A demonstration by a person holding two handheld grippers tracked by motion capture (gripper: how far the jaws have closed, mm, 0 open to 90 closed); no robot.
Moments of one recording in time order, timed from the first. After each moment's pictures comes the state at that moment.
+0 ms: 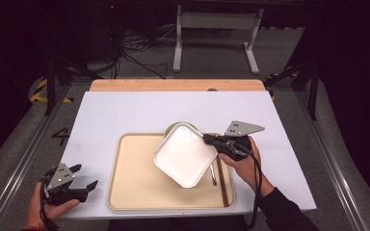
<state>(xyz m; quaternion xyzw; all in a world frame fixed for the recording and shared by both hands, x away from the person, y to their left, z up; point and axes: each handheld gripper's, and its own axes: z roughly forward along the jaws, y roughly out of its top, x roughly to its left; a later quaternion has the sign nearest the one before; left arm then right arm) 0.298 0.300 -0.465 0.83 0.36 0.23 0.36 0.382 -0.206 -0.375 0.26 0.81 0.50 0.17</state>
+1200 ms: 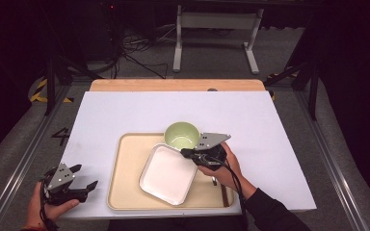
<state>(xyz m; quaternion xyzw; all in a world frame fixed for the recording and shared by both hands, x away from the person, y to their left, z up) 0.298 0.301 -0.465 0.83 0.36 0.23 0.36 0.375 -0.146 -0.401 0.18 0.86 0.45 0.14</state>
